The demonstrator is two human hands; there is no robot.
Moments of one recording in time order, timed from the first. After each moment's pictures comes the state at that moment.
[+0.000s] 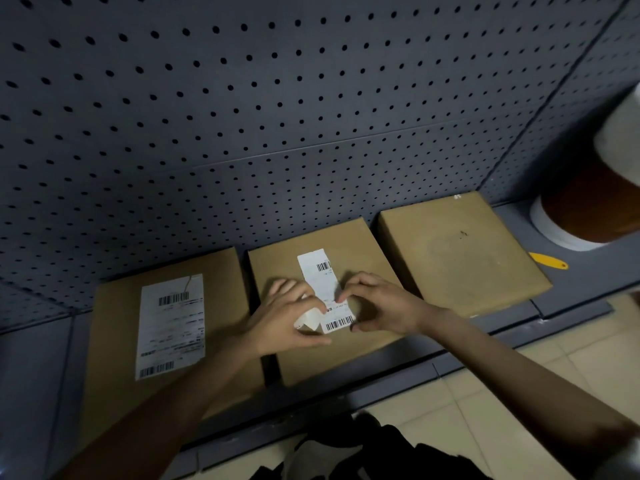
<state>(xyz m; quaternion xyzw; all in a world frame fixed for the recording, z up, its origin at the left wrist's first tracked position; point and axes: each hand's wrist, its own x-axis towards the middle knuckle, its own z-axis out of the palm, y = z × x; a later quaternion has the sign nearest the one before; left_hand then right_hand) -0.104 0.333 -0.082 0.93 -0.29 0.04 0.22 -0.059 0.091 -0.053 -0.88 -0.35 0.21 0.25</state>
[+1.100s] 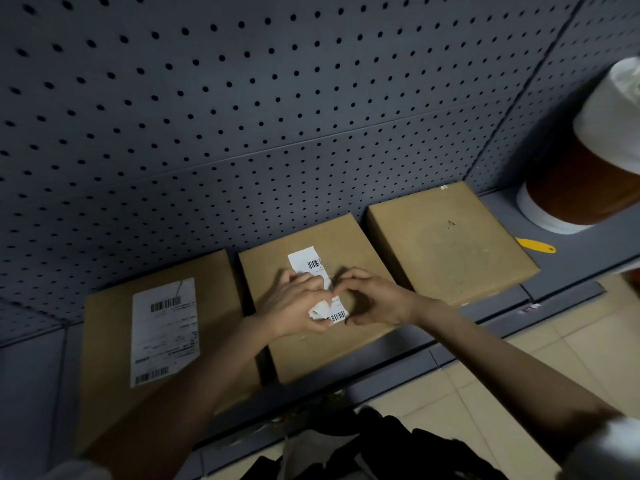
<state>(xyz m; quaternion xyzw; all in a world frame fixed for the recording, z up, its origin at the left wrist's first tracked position) -0.083 0.303 -0.064 0.94 -0.31 -0.08 0.12 -0.060 0.089 -0.057 -0.86 -0.32 0.23 0.32</state>
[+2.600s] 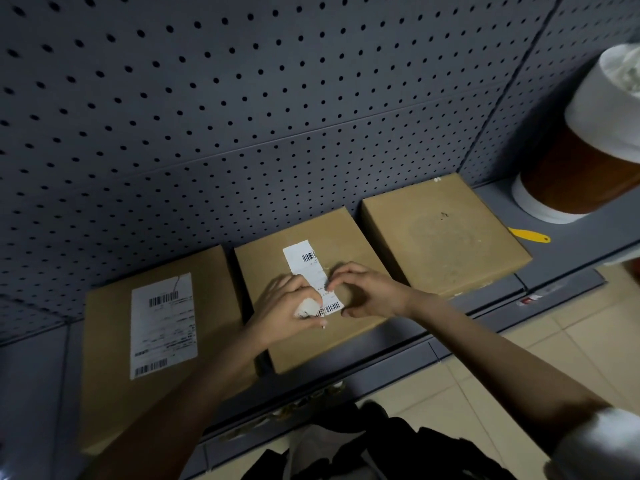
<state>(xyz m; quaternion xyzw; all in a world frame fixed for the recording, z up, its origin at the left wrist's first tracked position) -0.107 0.310 -0.085 0.93 -0.23 -0.02 0.28 -0.065 0.085 -0.068 -0.86 -0.32 0.22 0.34</state>
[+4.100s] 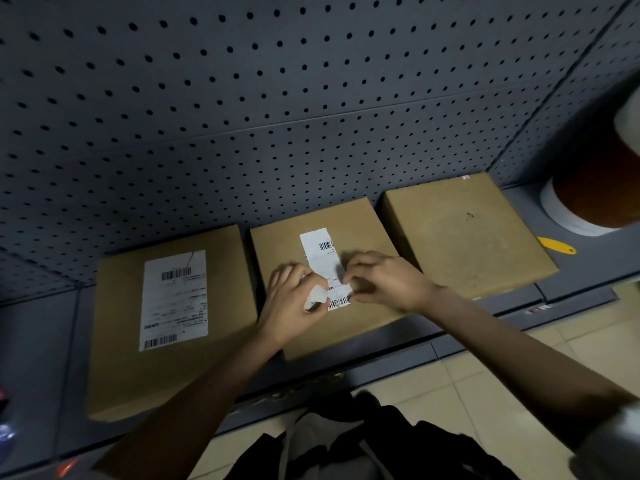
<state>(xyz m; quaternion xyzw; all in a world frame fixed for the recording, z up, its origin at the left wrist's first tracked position) -0.125 0.307 -0.095 0.95 -0.12 0.09 0.26 -0.059 0.091 -0.049 -0.90 -0.41 0.10 0.15</state>
